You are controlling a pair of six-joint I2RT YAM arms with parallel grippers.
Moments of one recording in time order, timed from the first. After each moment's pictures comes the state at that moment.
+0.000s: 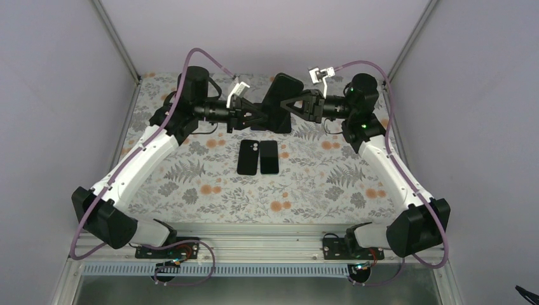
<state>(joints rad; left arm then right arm) -0.49 1.38 1.42 -0.37 1.02 -0.14 0.31 1.32 1.21 0.19 -1.20 0.67</state>
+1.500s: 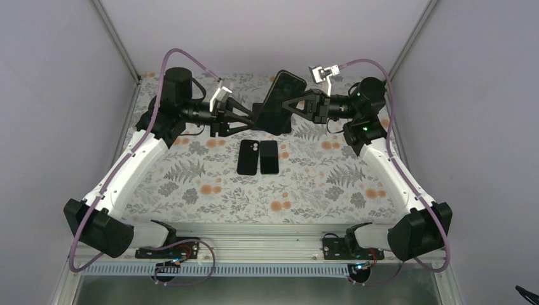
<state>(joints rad) -0.39 1.31 1.36 -0.37 1.24 -0.02 0.32 1.30 1.19 0.39 -1.27 0.90</state>
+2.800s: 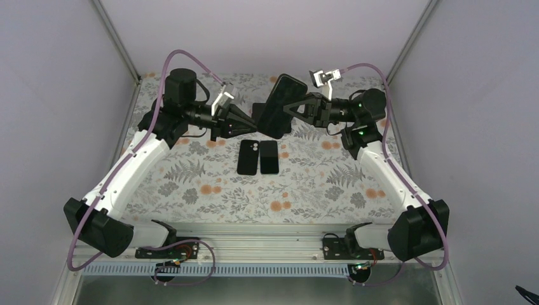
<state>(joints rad) -0.42 1.32 1.36 -0.40 1.29 0.03 0.32 1.29 1.11 0.64 -1.29 1.06</state>
